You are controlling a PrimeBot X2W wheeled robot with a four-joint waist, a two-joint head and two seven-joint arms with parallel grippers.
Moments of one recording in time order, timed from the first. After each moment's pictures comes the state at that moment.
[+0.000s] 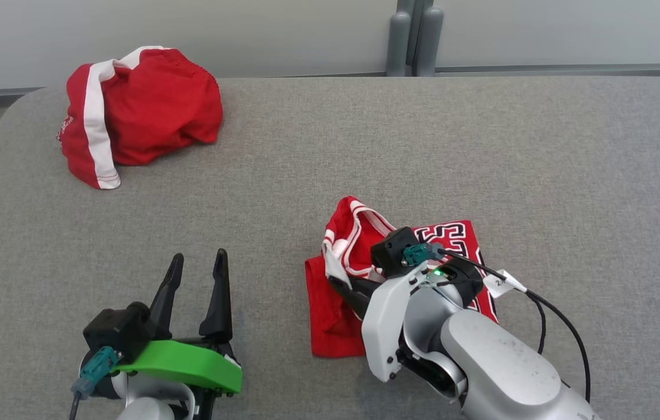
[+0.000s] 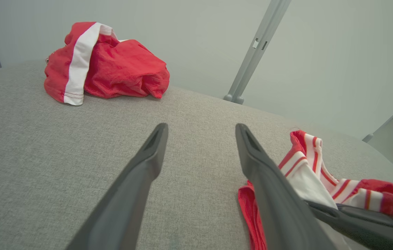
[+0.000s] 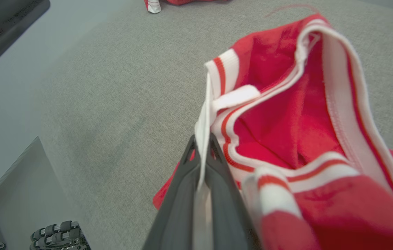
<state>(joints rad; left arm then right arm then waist) -0.12 0.26 -0.46 0.07 -0.69 0.19 -0.24 -0.47 -0.08 0.67 0.38 0.47 0.13 0.29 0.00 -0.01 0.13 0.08</state>
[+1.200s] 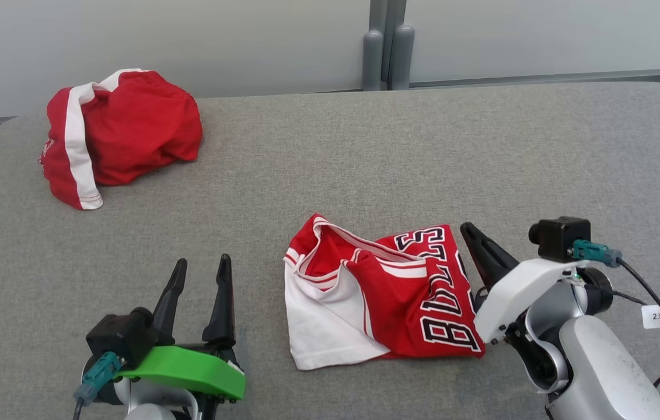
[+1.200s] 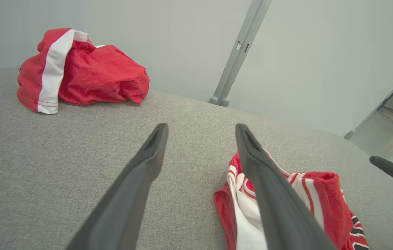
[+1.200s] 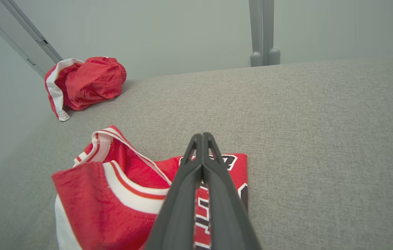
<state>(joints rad) -0.10 0.27 -0.48 0.04 -0.69 0.20 -0.24 -0.27 -0.12 0.22 0.23 0.43 0.13 0.13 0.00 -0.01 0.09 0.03</state>
